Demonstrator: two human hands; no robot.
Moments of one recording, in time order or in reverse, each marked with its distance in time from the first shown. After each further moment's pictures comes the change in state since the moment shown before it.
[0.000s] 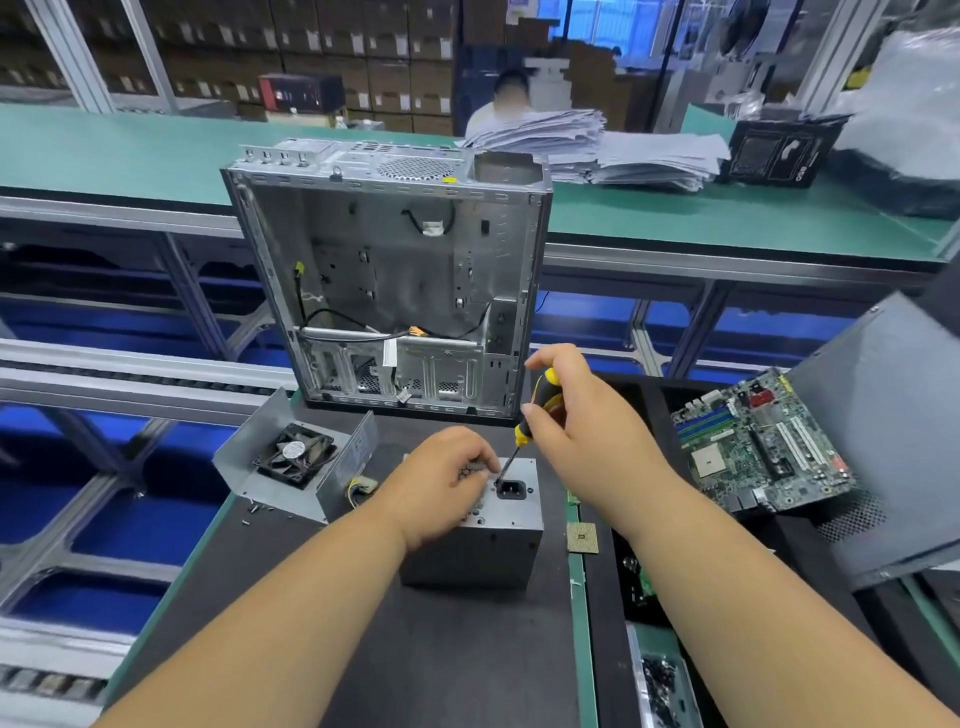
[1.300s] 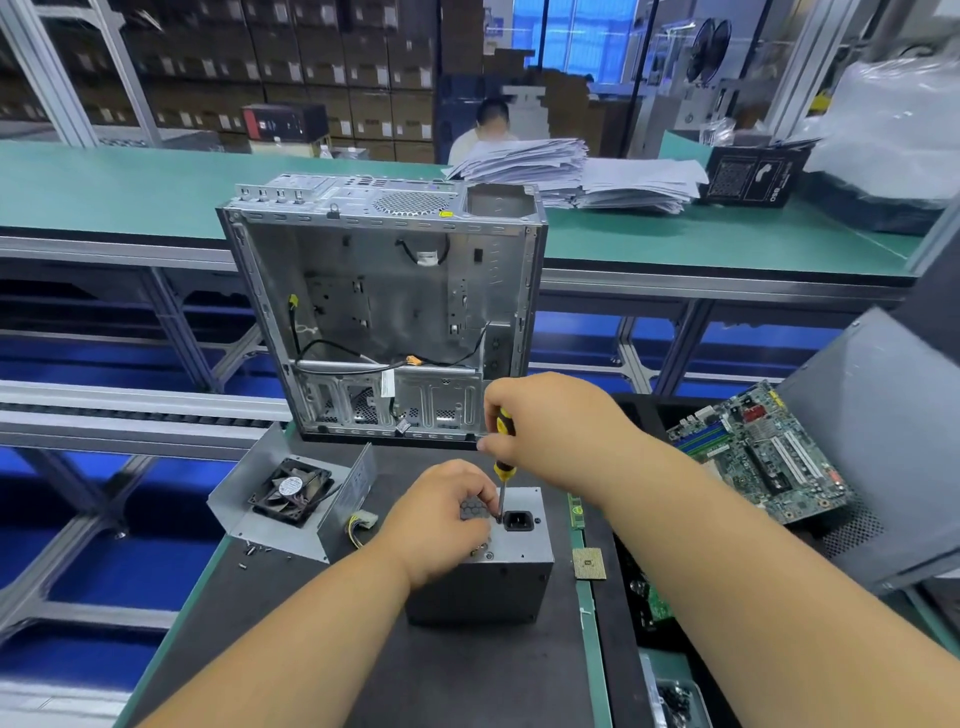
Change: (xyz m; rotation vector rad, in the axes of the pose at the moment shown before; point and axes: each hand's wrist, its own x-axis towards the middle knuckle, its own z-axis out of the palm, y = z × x) left_hand 0.000 -0.008 -0.001 -0.052 -0.047 -0.105; right_hand 0.047 -0.041 -0.007 -0.515 -0.296 -0.089
